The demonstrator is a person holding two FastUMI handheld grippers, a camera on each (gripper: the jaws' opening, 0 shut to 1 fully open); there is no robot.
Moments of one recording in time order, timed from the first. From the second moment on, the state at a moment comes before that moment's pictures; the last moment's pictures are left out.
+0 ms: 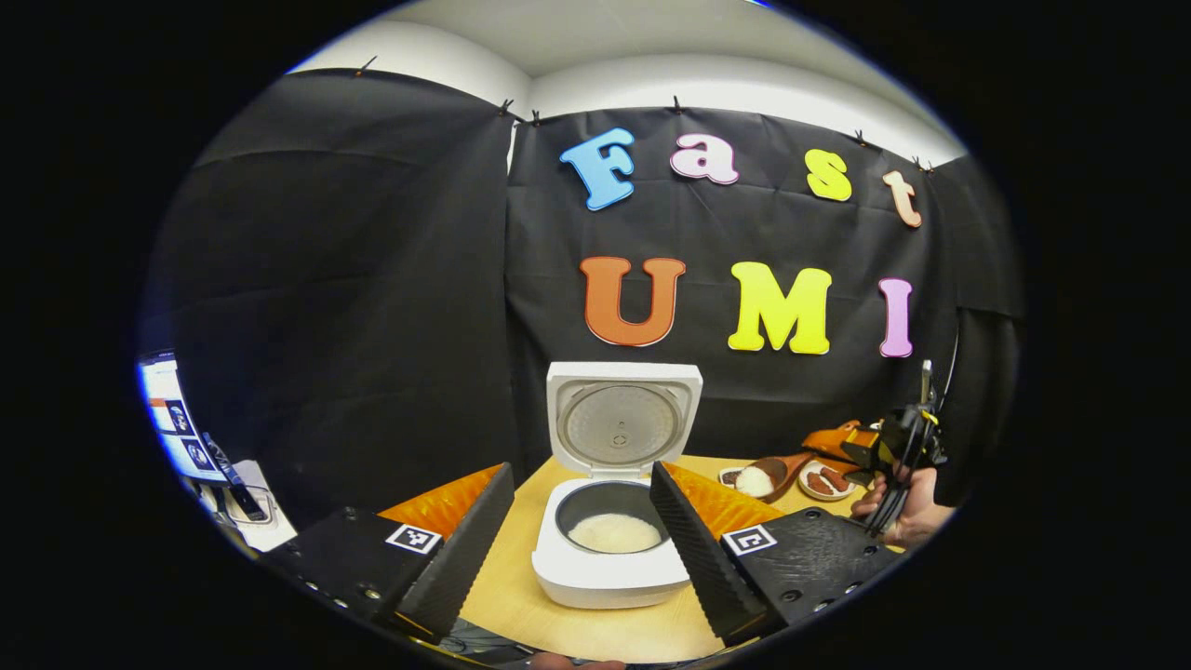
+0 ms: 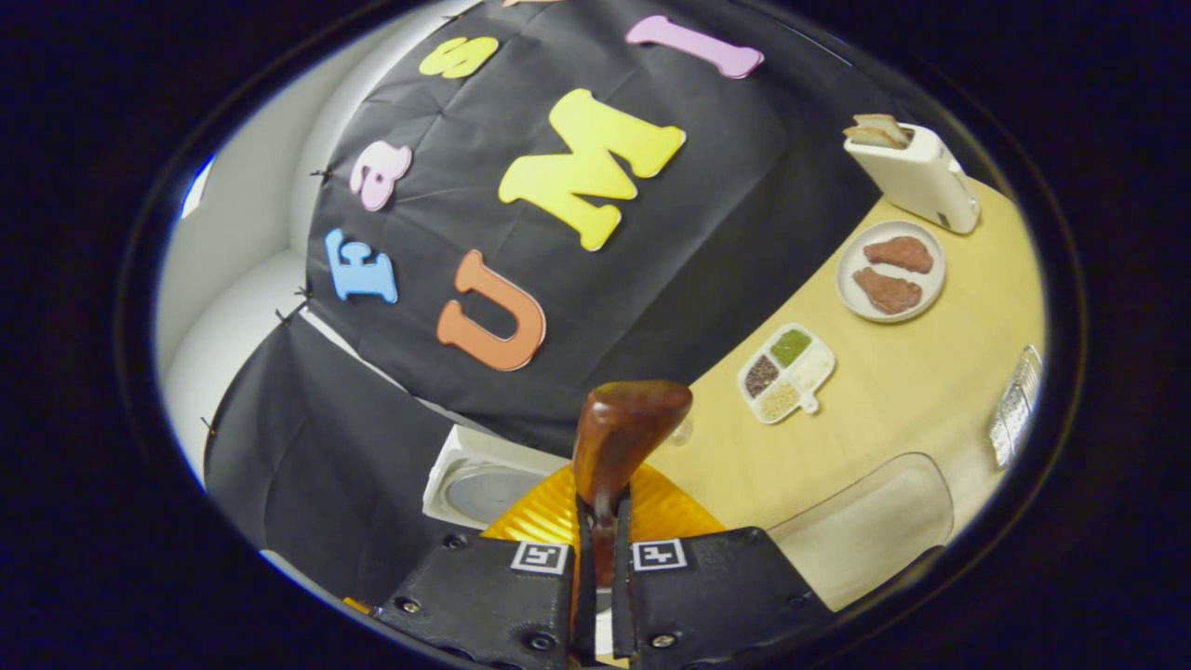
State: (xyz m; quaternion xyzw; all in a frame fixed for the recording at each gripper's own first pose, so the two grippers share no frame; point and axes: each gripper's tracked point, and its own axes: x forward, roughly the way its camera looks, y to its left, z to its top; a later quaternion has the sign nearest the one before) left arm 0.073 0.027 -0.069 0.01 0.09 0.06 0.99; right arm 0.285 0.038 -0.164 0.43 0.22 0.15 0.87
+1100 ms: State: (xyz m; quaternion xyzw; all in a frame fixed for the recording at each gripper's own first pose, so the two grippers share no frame) left arm 0.046 0.062 -0.064 -0.02 0.07 0.11 0.99; right arm 0.299 0.224 -0.160 0.03 0.17 0.28 0.94
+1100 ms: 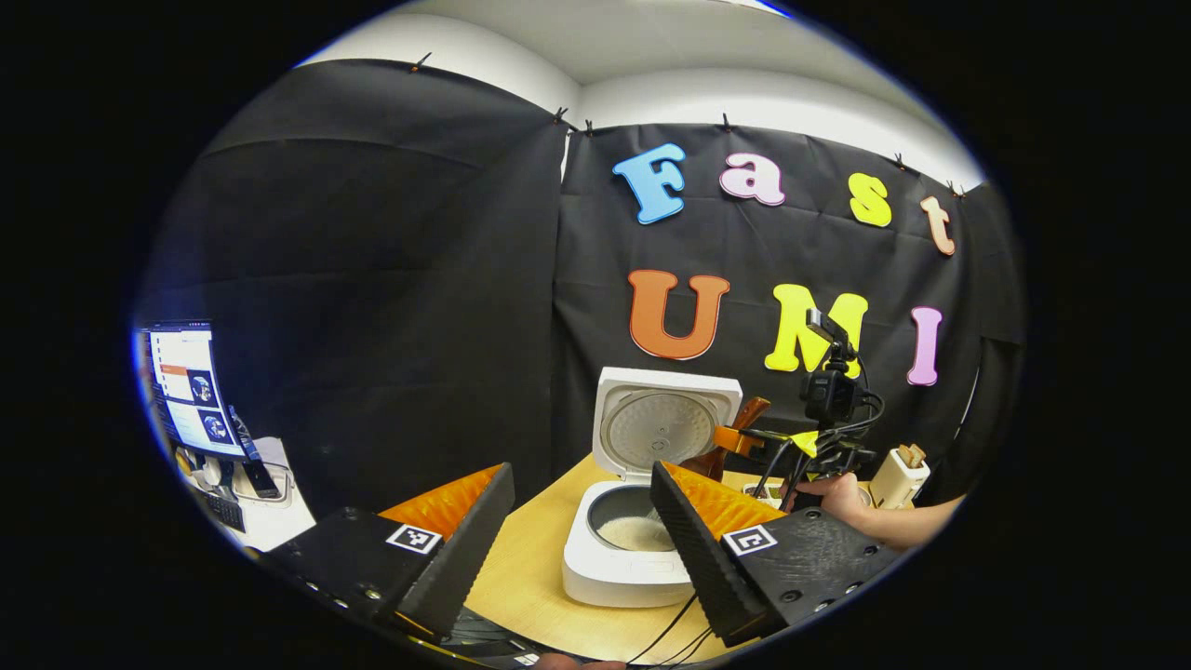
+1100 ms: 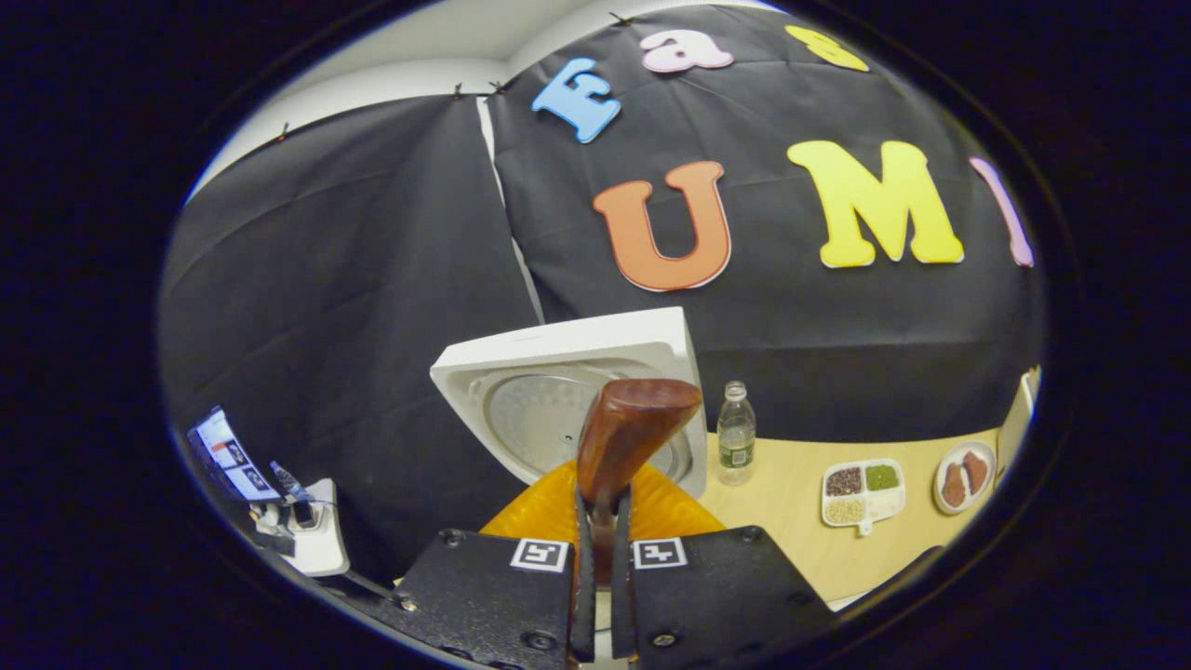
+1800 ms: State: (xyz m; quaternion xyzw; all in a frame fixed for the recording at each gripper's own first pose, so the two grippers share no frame) left arm 0.035 0.066 -0.062 -0.03 0.07 0.12 0.99; right arm 0.261 0.260 -0.153 -0.15 0.09 0.35 0.92
